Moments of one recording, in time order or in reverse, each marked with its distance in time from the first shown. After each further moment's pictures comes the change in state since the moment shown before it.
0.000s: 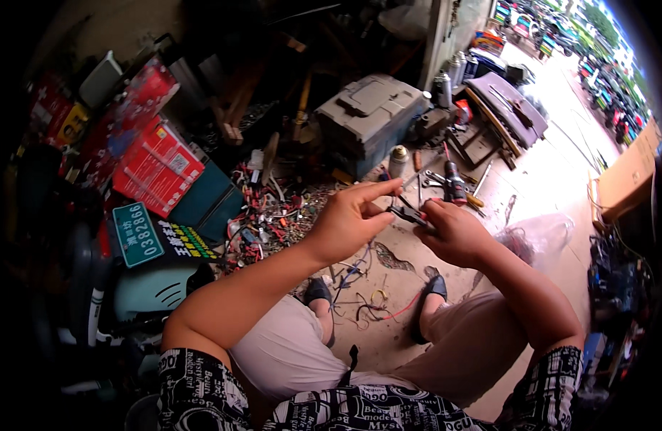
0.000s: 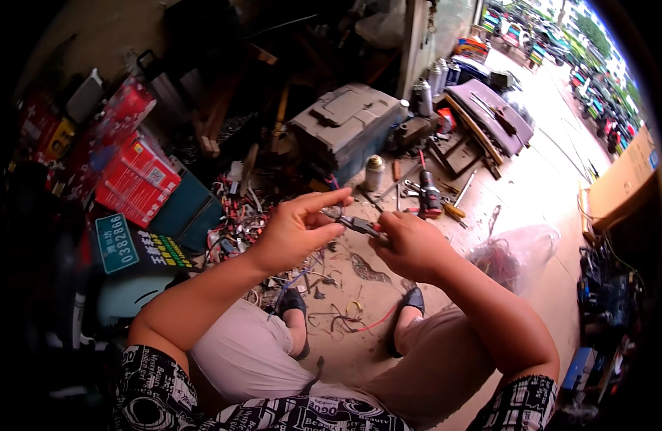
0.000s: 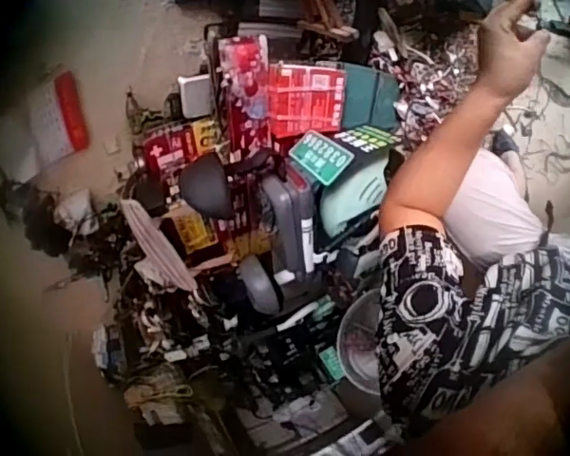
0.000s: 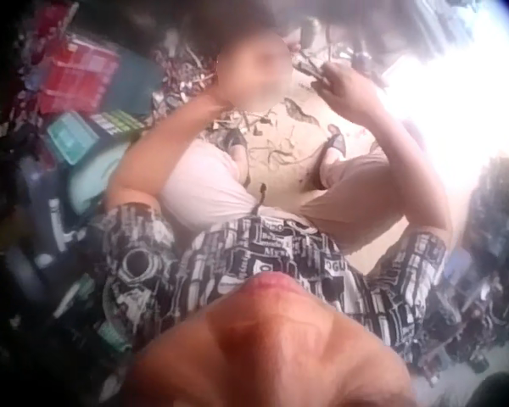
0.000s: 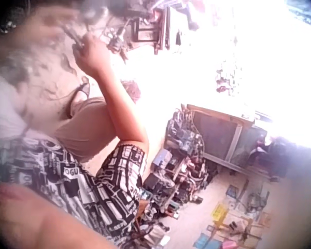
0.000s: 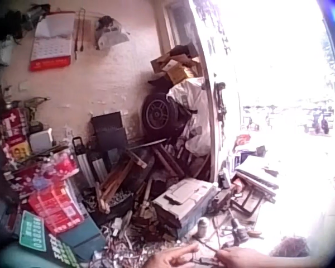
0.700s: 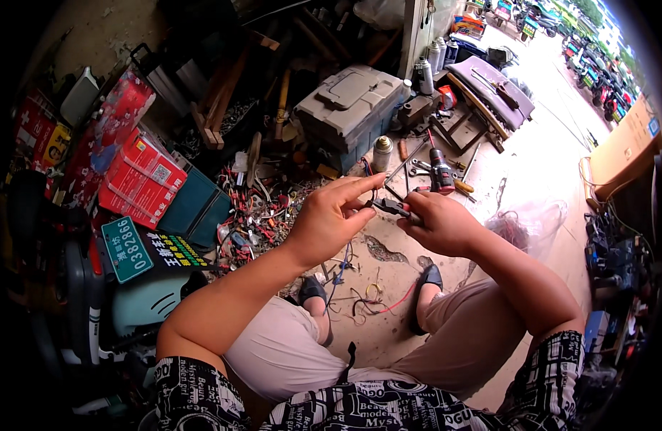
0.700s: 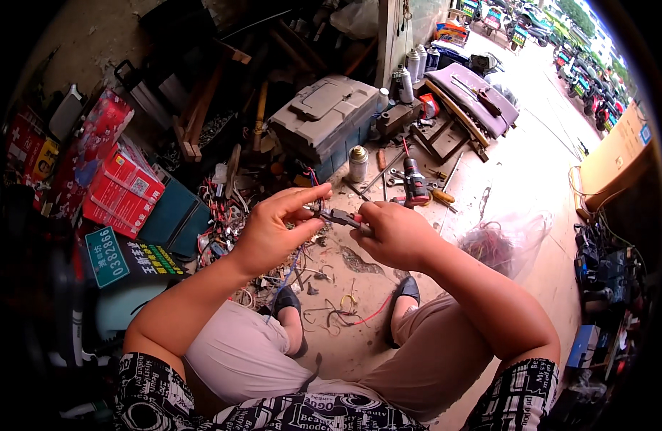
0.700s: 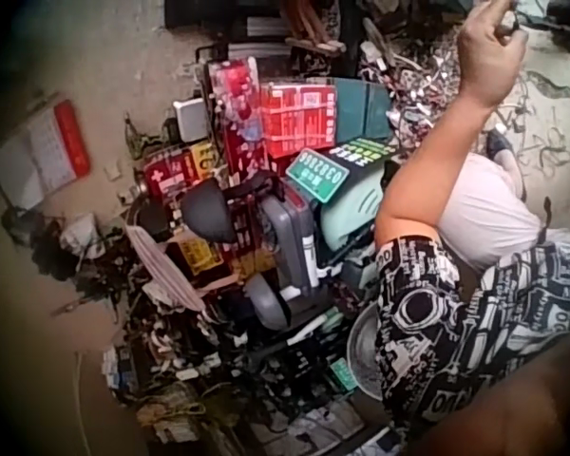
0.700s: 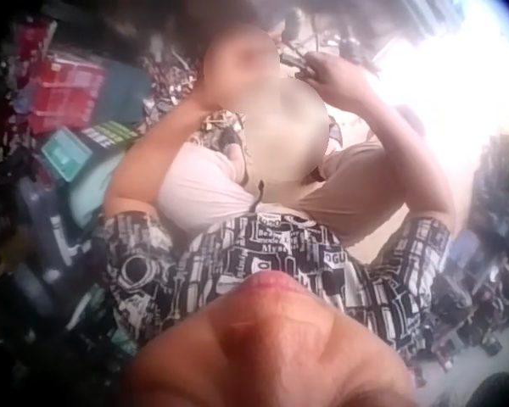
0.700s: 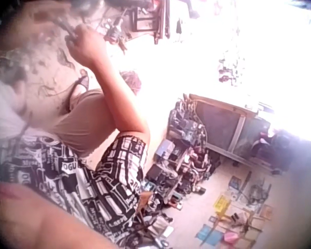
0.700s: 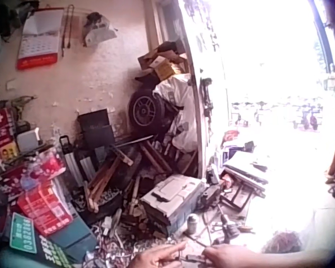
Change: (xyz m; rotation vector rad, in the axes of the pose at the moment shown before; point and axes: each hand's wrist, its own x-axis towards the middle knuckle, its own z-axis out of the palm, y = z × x) left_hand 0.001 0.008 0.001 0.314 0.016 0.103; right_hand 0.001 0.000 -0.005 0.030 -0.020 0.035
